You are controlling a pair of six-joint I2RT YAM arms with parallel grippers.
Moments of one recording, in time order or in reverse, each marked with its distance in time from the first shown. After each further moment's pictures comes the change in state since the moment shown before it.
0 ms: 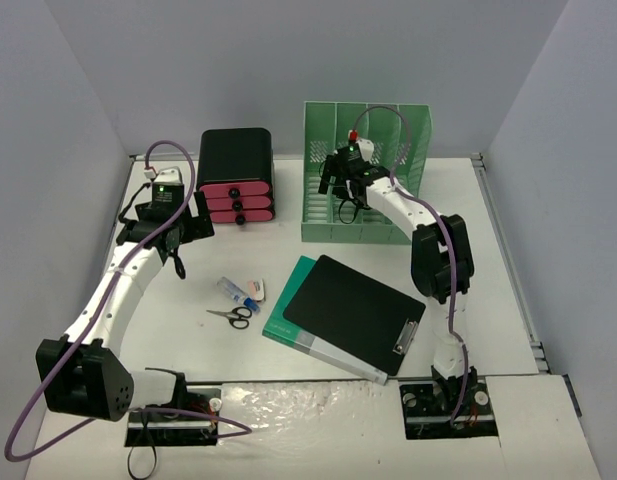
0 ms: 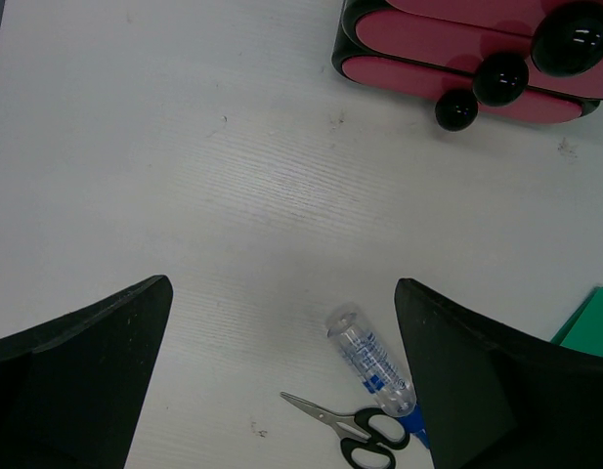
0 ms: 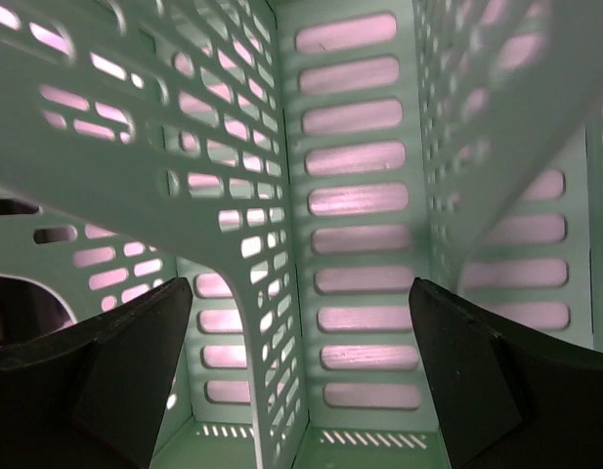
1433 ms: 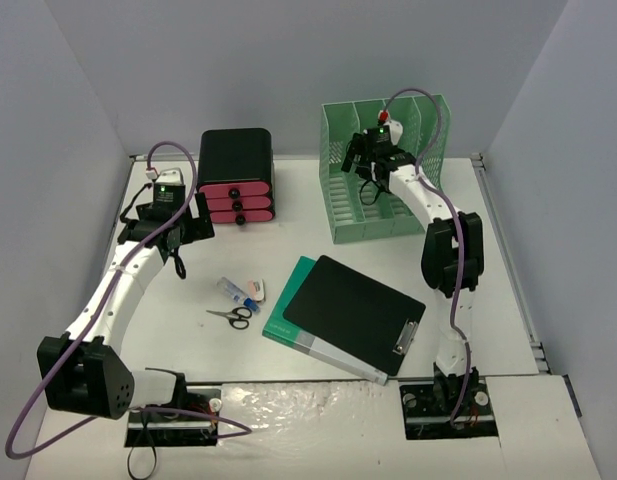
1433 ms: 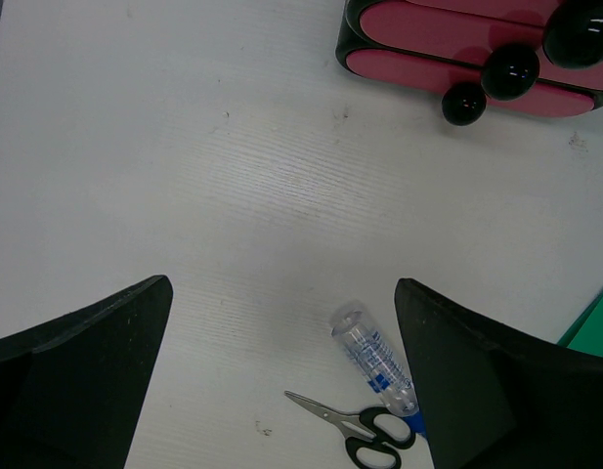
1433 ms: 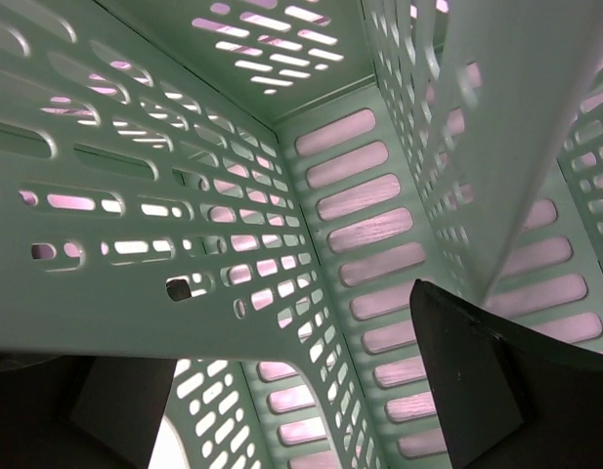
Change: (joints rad) left arm 0.000 0.011 0.000 -0.004 -0.002 0.008; right arm -0.139 0.023 0.111 0.008 -0.040 -0.025
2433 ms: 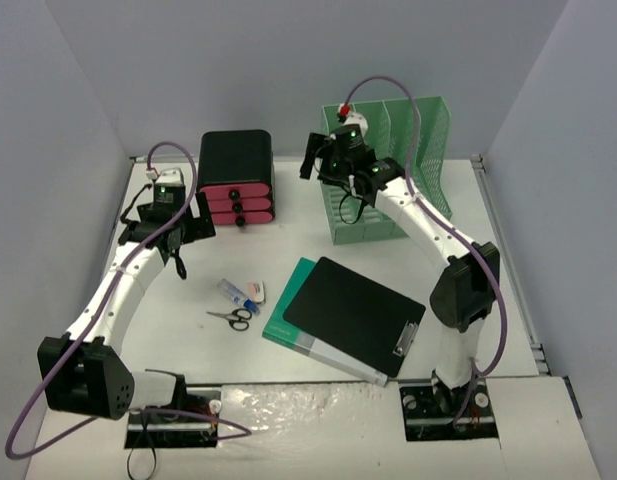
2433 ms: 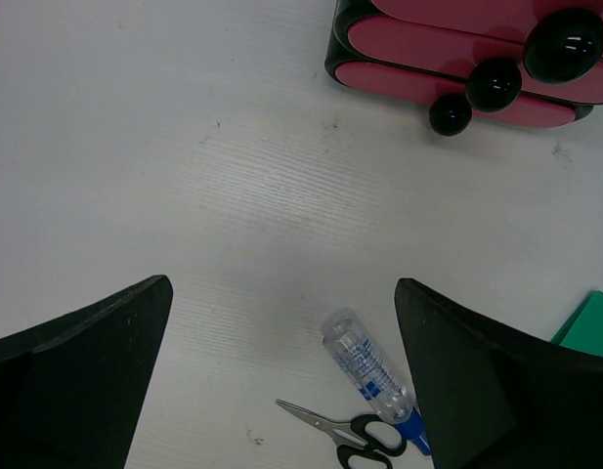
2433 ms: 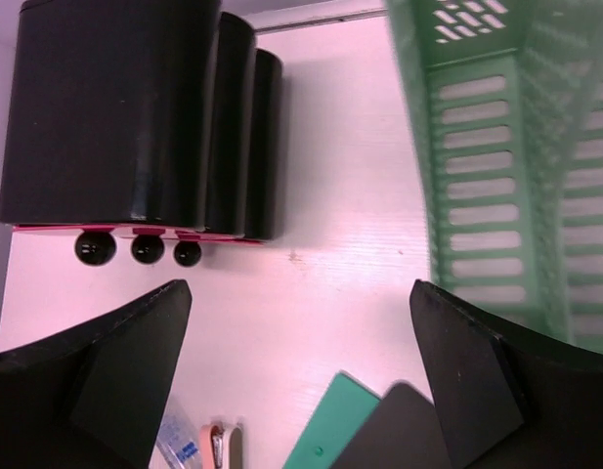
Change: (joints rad) left arm 0.000 0.007 -0.002 0.030 0.012 -0.010; right arm 0.263 -0.269 -0.056 -0.086 -0.069 0.034
